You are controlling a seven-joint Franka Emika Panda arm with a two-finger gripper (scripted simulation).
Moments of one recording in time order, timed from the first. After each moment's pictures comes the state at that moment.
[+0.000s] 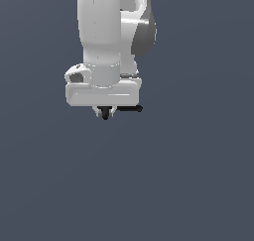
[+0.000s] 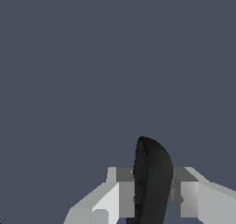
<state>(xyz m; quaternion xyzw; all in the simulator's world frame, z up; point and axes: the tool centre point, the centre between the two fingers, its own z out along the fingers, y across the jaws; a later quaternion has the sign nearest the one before) 0.047 -0.069 0.287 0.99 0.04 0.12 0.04</state>
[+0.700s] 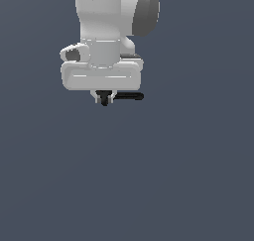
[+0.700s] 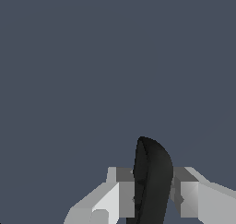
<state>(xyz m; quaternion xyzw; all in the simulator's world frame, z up) 0.029 -0.068 0.331 0.99 0.04 0.12 0.04</state>
